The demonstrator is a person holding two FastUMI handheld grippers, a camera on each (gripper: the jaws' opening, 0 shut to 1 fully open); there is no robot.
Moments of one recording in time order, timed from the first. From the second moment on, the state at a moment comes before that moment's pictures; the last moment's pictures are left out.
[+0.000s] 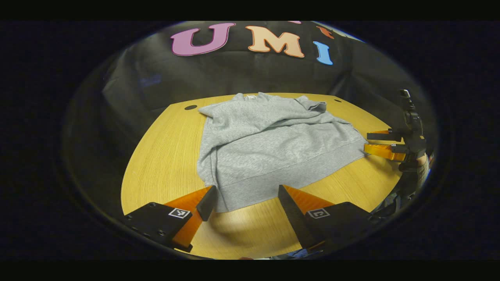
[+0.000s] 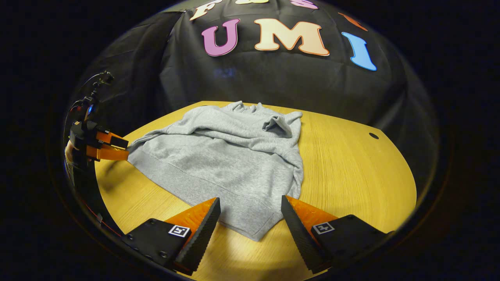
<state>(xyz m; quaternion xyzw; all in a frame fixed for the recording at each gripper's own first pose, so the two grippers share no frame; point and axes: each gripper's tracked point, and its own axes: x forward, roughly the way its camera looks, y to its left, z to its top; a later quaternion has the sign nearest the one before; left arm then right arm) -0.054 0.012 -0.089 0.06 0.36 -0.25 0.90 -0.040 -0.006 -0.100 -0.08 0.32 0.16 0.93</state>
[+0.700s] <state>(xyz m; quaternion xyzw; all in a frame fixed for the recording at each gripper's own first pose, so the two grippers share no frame) -0.052 0.026 -0.115 0.08 0.39 -0.23 0.89 -0.045 -0.005 -0.105 -0.08 0.34 0.17 0.92</state>
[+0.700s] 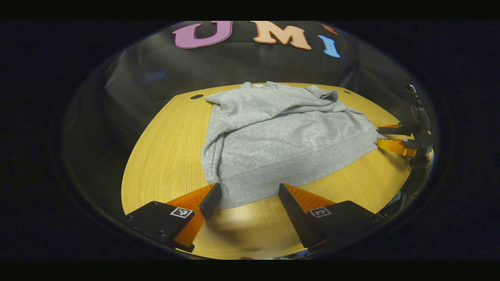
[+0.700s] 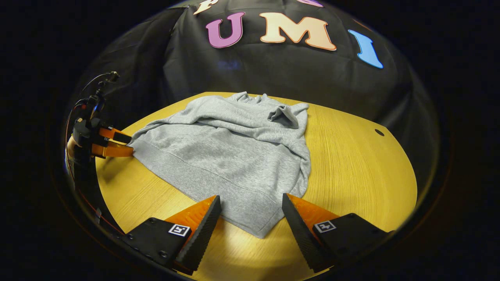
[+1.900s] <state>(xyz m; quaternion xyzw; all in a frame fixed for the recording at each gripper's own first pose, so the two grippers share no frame) -0.044 0.007 -0.106 0.04 0.34 -0.23 0.91 -0.049 0.012 -0.100 -0.08 0.34 0.18 0.92</state>
